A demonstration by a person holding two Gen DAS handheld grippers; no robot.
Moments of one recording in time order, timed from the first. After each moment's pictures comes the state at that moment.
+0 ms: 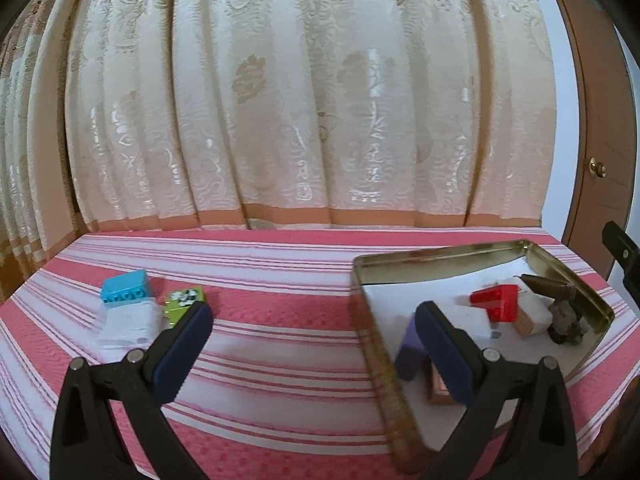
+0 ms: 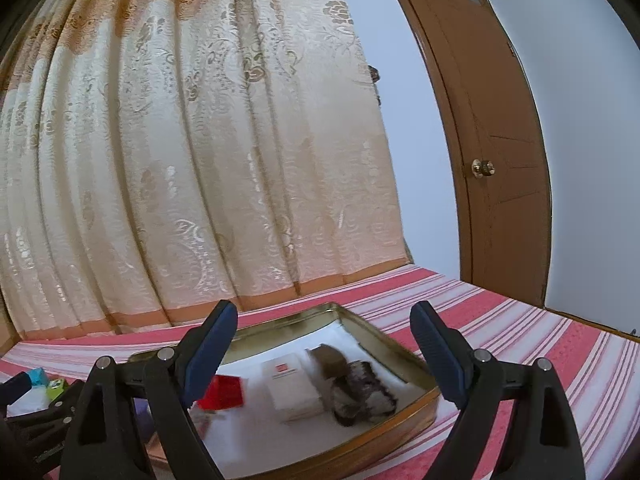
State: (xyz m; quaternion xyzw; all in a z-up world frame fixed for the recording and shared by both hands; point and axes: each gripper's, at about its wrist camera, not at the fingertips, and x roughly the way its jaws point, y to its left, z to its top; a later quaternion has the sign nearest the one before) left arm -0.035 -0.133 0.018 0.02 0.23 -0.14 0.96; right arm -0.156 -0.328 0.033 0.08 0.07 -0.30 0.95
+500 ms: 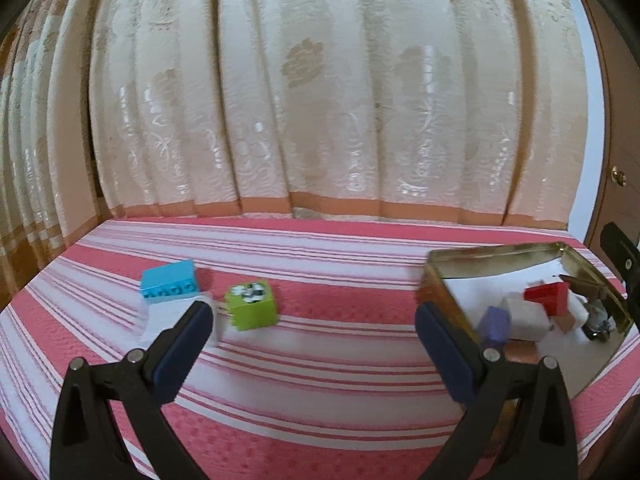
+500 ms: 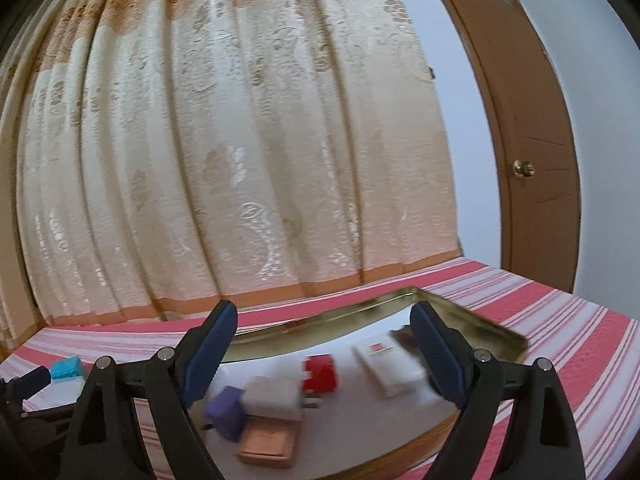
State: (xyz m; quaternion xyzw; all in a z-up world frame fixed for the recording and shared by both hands) left arm -0.010 -0.077 0.010 0.01 0.25 -0.11 0.96; right arm -0.120 -0.253 0.030 0.07 0.08 -0.25 0.96
